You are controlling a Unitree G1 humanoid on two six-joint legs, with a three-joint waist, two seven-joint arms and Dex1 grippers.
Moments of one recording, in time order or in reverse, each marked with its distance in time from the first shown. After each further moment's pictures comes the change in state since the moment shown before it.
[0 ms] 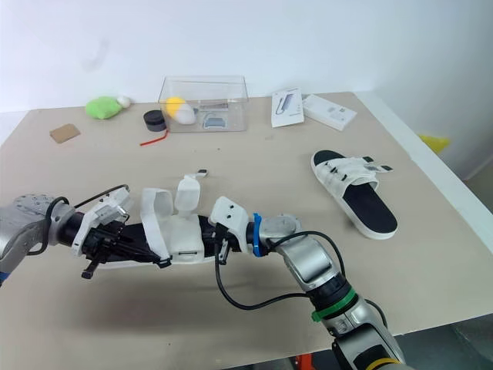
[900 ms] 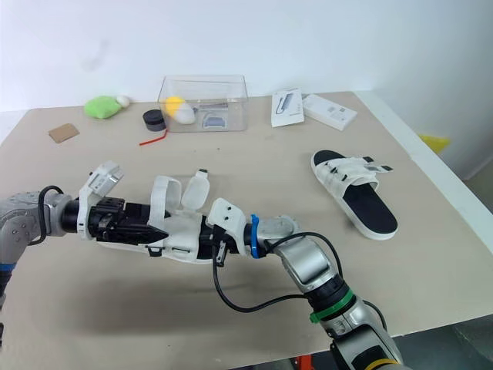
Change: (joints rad) left arm -0.047 -0.167 0.234 0.016 -0.193 0.230 0.240; right arm 0.006 0.009 0.003 -0.008 -0.003 0.002 0.004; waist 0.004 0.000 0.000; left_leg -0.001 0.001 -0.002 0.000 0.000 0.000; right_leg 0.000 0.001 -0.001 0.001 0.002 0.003
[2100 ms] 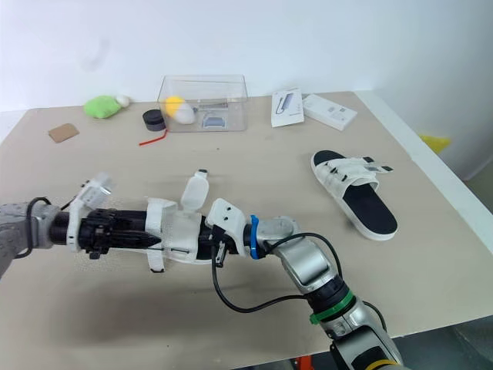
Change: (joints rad) left arm 0.191 0.112 0.135 -0.148 -0.068 0.020 0.021; right arm 0.007 0.005 0.003 -0.015 0.006 0.015 -0.005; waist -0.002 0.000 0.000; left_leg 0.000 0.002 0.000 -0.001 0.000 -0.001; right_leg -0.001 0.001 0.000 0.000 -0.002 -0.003
